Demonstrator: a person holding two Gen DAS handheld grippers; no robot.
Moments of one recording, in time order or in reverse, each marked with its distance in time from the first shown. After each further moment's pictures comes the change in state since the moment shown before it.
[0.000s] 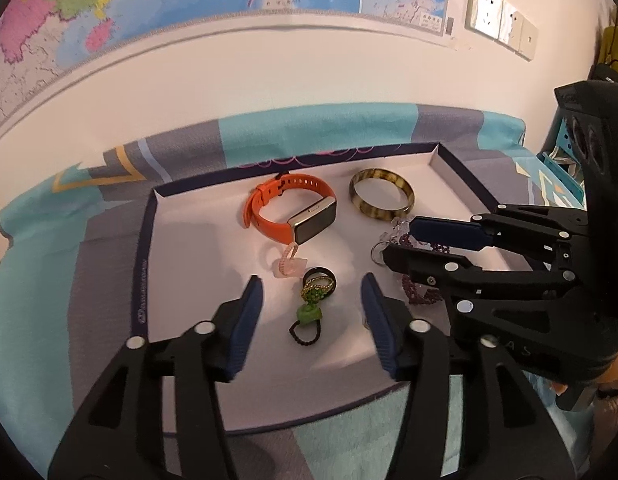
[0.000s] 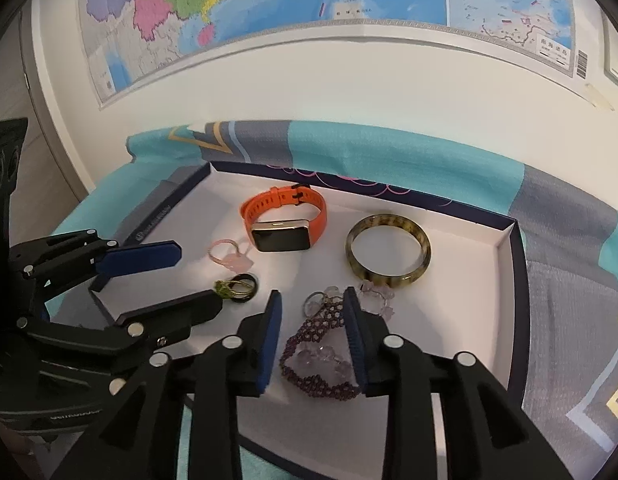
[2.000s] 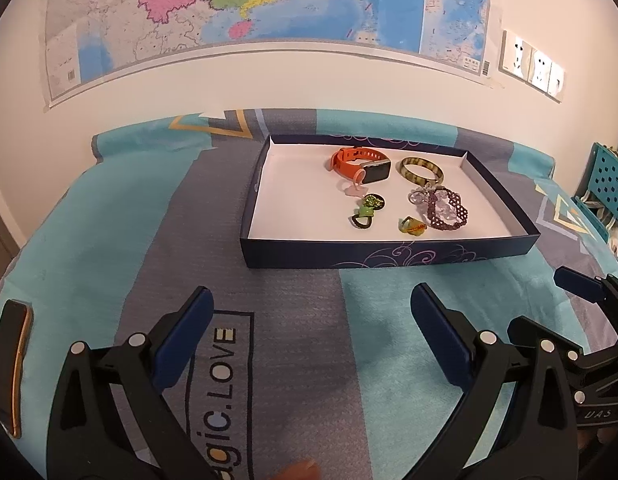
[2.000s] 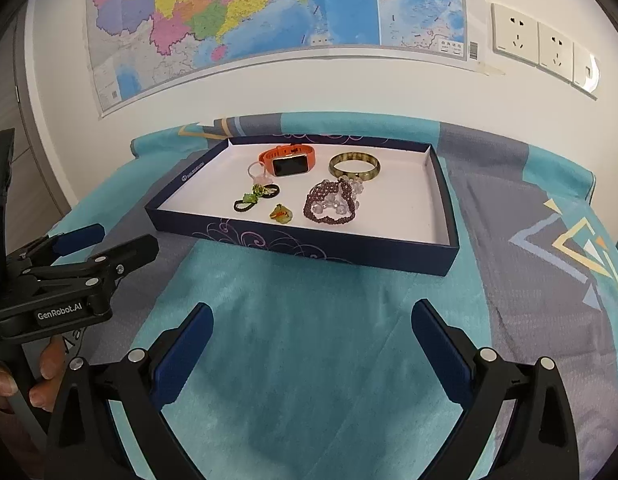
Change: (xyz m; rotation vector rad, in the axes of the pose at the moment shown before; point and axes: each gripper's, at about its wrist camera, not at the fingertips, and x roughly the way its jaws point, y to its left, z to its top) left arm -0.085 0.005 -0.097 -0.199 -0.116 0.193; right arm -0.095 0.038 -0.113 0.085 -0.087 -0.145
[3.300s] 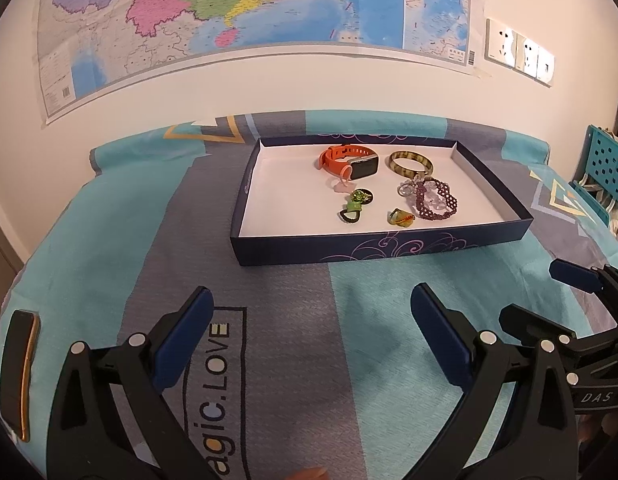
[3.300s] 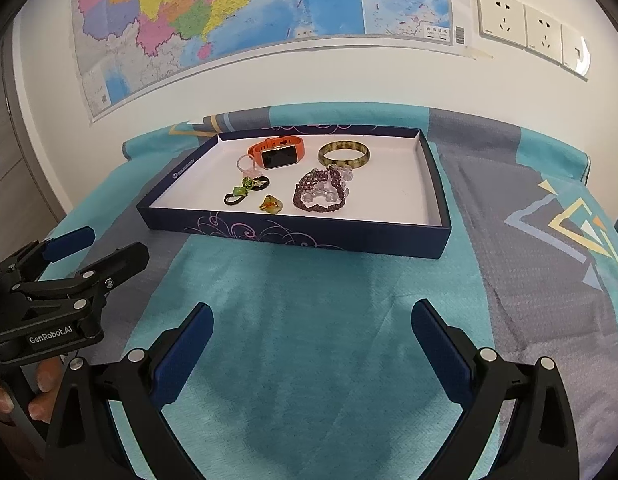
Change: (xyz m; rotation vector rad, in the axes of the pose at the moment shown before) left arm -0.006 -0.012 -0.005 0.051 -0.008 0.012; right arm 0.002 -0.005 -0.006 0.039 0.017 -0.008
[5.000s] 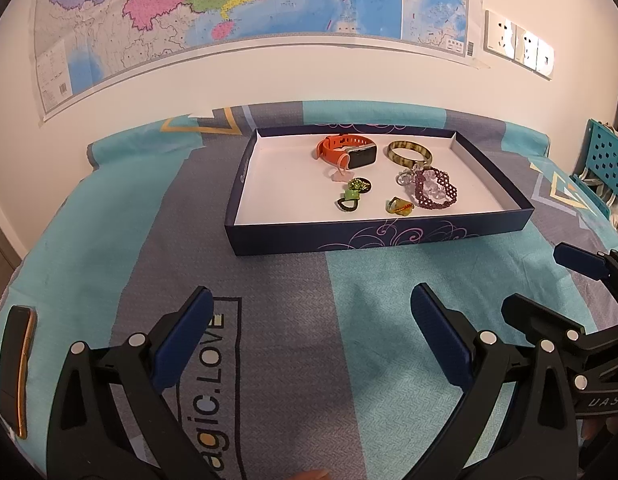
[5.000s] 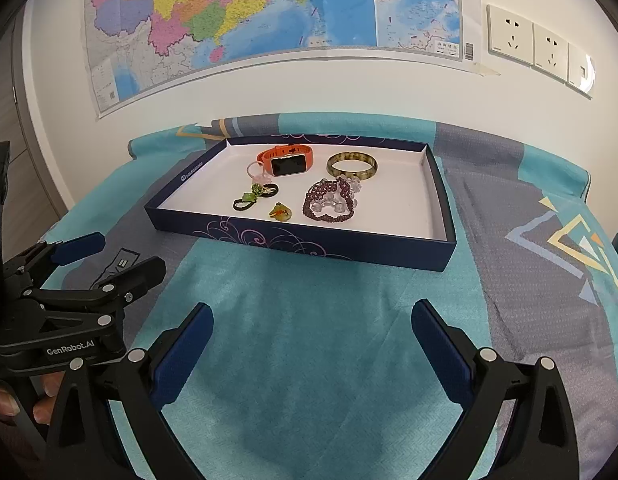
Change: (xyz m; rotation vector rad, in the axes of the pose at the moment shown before) left arm 0.004 -0.002 -0.005 0.009 0.021 -0.004; right arm -0.006 0.009 0.002 -0.035 -0.026 -0.009
